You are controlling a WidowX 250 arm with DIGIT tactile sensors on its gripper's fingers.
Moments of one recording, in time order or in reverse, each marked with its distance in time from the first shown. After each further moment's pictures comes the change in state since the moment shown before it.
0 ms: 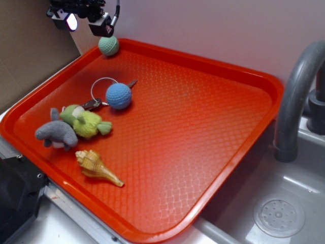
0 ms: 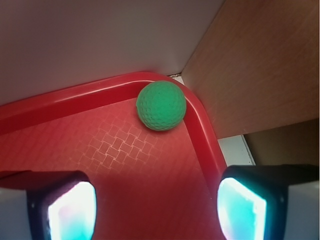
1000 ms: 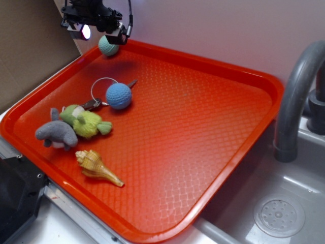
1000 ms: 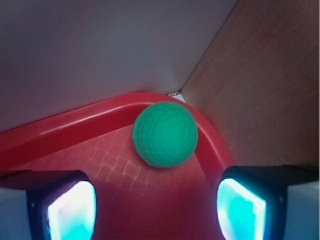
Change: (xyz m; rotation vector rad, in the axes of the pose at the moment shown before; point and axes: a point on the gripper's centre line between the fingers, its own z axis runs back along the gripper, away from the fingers) arm 0.015 -0.008 -0.037 0.068 -0.108 0.081
